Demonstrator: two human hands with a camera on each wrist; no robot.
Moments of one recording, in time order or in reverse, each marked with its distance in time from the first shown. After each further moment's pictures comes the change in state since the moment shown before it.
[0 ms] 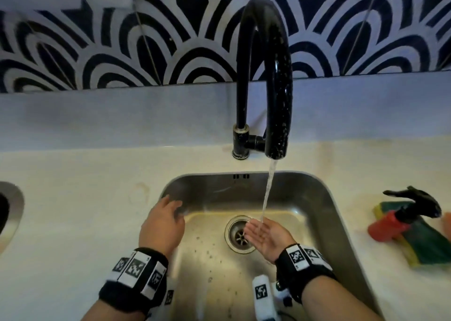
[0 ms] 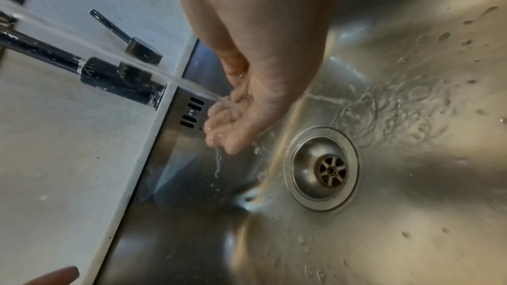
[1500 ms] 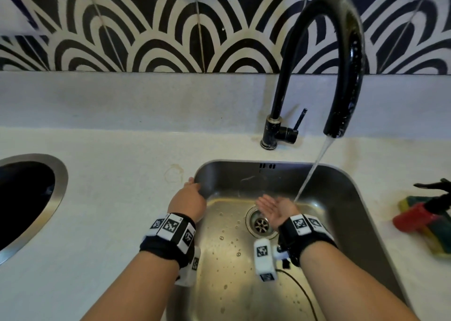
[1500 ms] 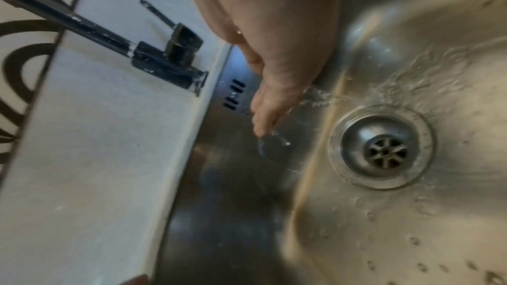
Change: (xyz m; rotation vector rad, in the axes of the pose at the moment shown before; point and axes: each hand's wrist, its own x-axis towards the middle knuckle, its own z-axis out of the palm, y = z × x) left_hand -0.001 -0.009 -0.035 -0.044 -0.230 -0.089; right_hand -0.003 0.018 0.059 -0.006 0.053 -0.147
